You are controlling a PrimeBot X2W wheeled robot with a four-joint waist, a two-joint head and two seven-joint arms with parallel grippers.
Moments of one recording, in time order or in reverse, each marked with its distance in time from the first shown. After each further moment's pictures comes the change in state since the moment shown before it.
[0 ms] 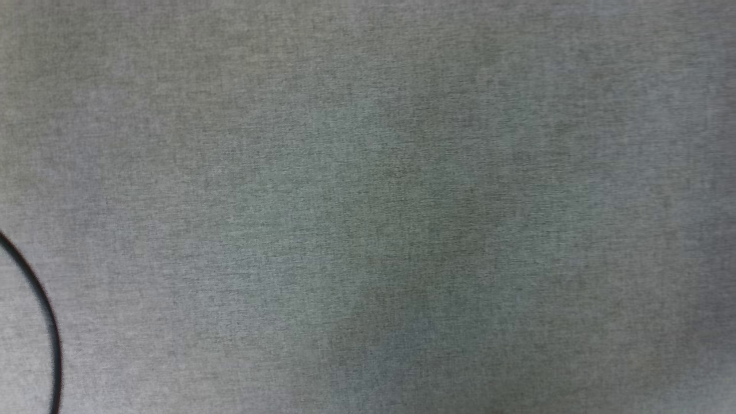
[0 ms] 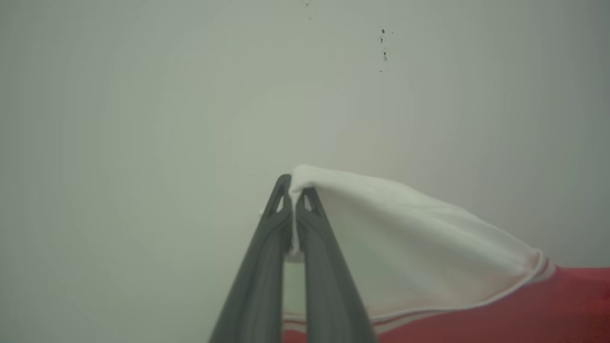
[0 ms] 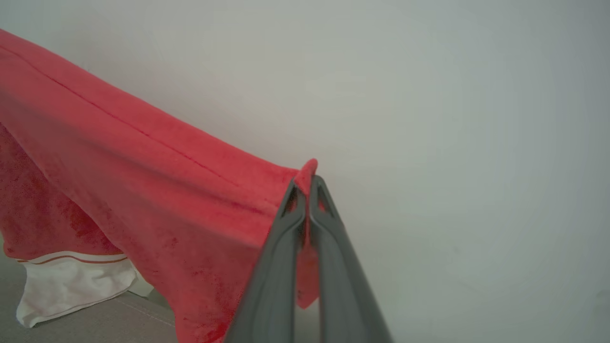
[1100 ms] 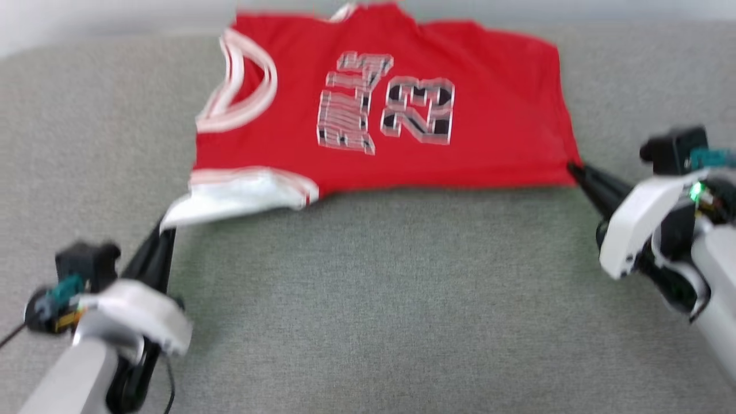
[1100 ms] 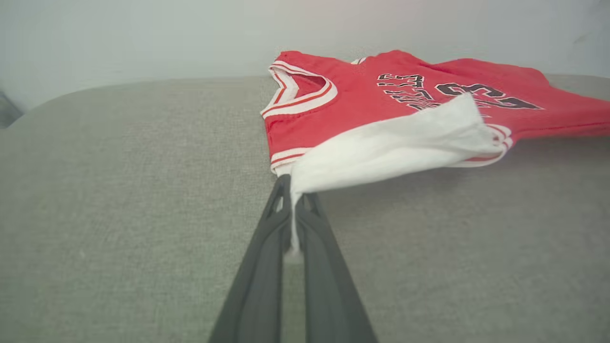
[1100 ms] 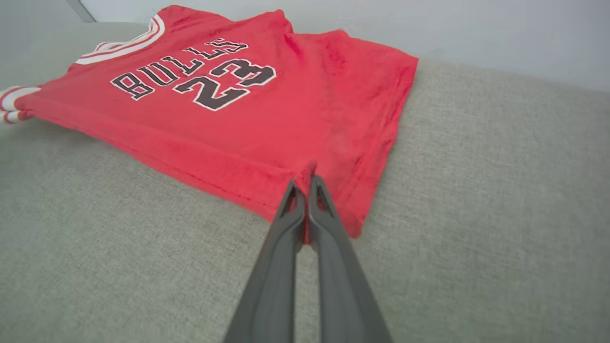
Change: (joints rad) left arm 1.427 -0.030 -0.073 -0.152 -0.127 0.020 -0.123; right arm 0.885 -0.181 0.414 0.020 0.411 0.000 -0.089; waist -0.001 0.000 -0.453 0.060
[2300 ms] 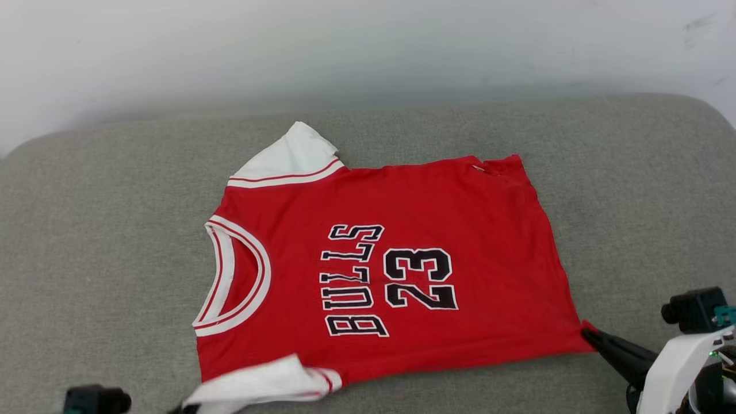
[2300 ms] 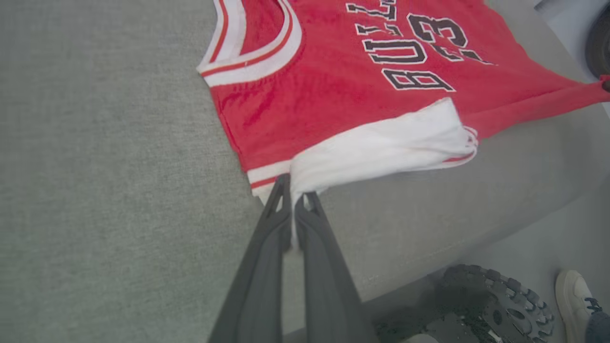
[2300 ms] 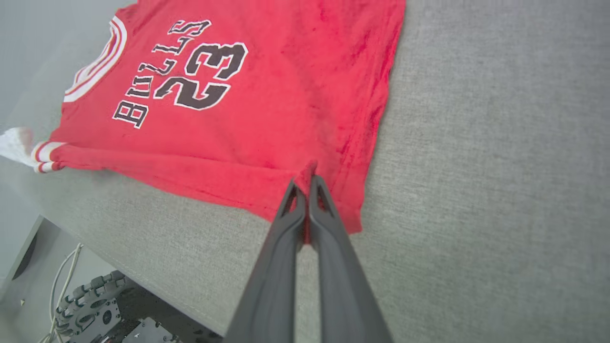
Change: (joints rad) left arm 0.580 0.219 -0.004 -0.452 -0.273 -0.021 0.282; right arm 0.580 -0.160 -0.146 -0.386 0.164 0.000 0.143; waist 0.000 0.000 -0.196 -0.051
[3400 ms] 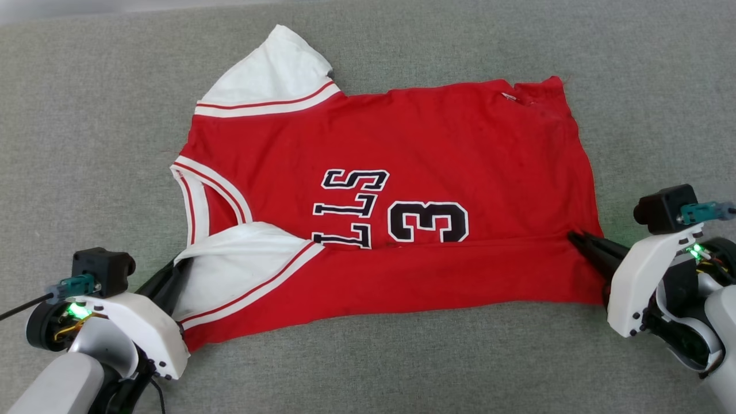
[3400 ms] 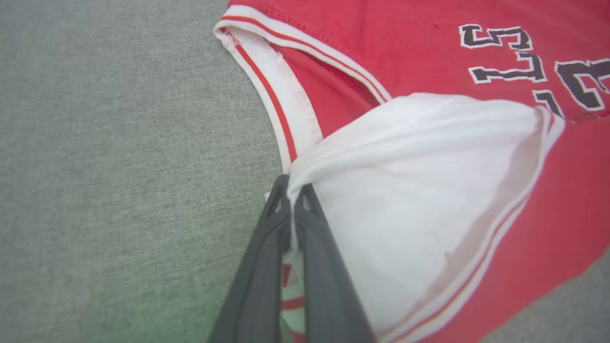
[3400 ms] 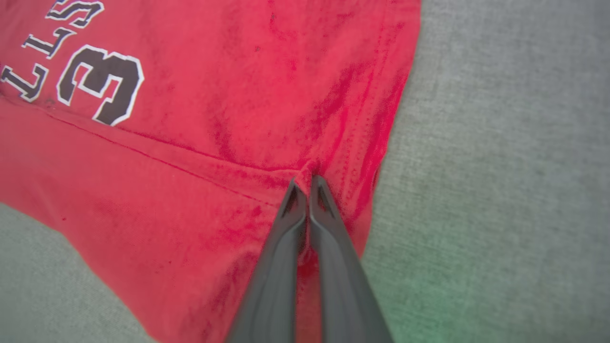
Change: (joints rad) left arm -0.497 -0.100 -0.050 0.299 0.181 -0.002 -0.023; right arm -0.312 0.152 -0.038 0.152 -0.218 0.000 0.110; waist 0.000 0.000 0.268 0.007
